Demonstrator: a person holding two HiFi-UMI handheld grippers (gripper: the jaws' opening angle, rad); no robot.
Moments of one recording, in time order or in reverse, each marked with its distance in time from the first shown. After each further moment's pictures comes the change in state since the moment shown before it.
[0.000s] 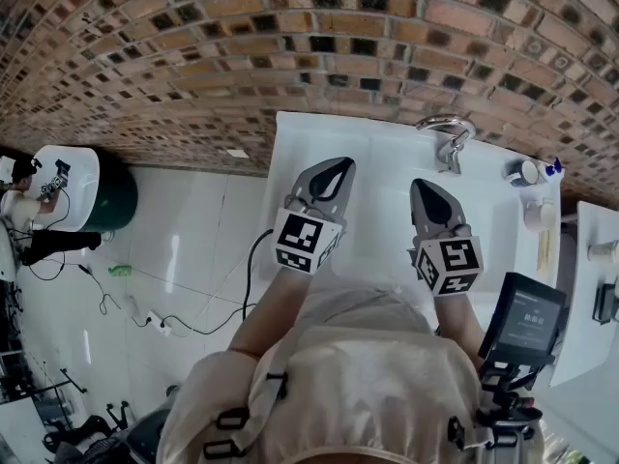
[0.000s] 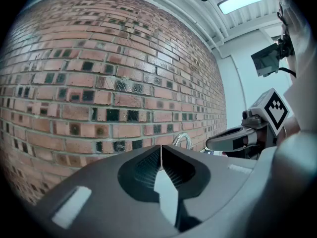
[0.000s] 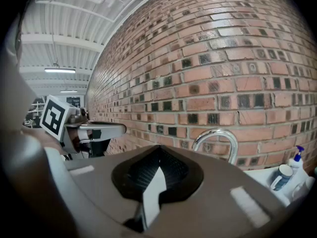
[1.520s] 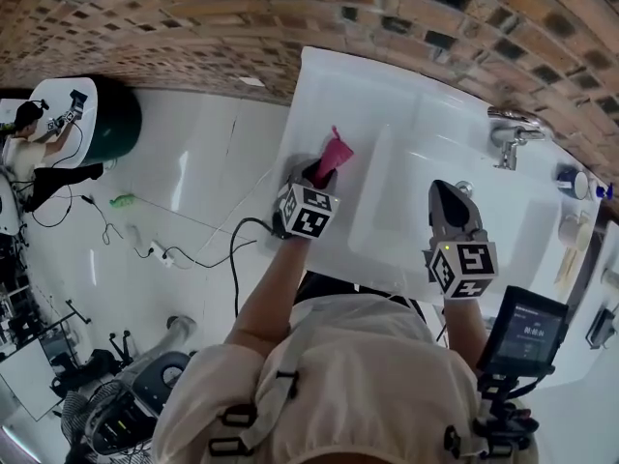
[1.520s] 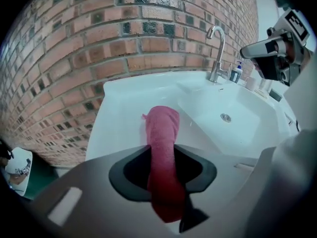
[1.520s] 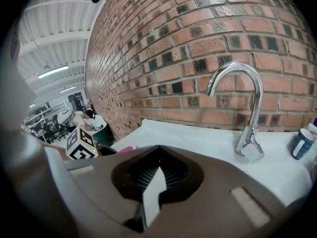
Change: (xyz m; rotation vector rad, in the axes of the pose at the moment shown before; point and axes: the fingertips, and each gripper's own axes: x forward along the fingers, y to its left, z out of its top) left arm -0.046 0.096 -0.303 -0.042 0.791 0.178; right arm 0.066 0.011 -0.112 0.107 0.275 0.061
